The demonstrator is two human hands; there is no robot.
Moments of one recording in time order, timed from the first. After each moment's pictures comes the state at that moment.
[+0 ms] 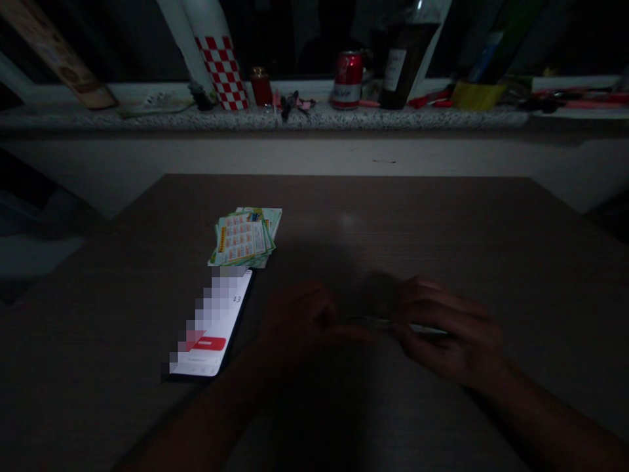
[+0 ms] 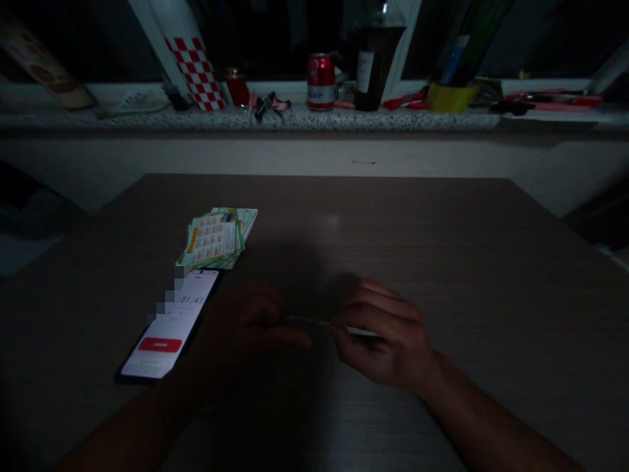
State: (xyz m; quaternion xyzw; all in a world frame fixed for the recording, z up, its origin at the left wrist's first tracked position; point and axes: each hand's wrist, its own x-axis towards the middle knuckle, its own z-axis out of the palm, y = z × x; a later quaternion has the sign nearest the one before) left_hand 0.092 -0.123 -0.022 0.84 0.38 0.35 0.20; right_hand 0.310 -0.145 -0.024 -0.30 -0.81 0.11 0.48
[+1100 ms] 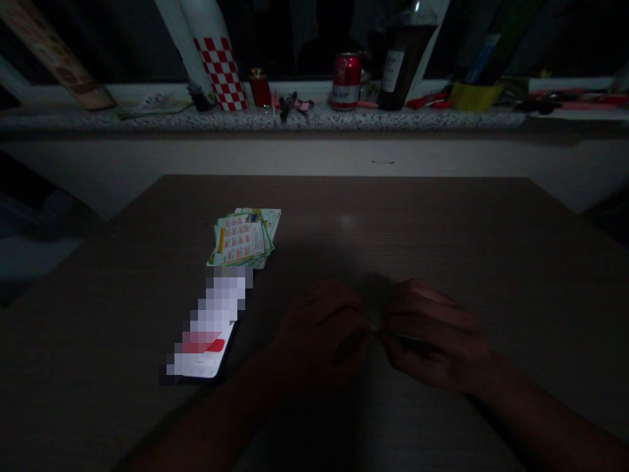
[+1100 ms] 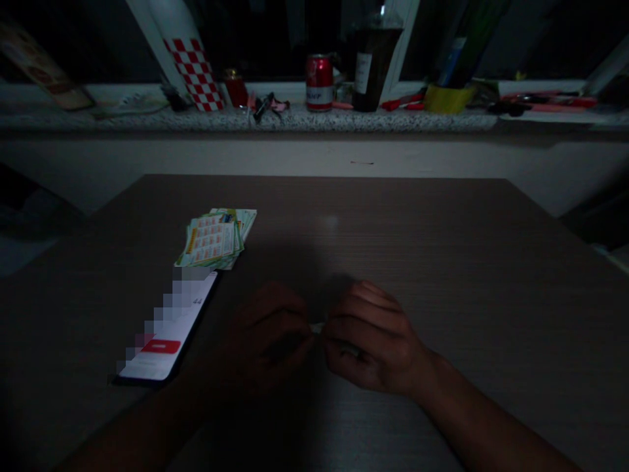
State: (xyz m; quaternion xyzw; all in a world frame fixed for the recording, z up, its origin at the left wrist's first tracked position) left_hand 0.107 -0.125 -0.024 0.89 0.22 0.37 0.13; right_hand 0.308 -0.146 -0.031 -0.28 -0.85 0.07 0.45
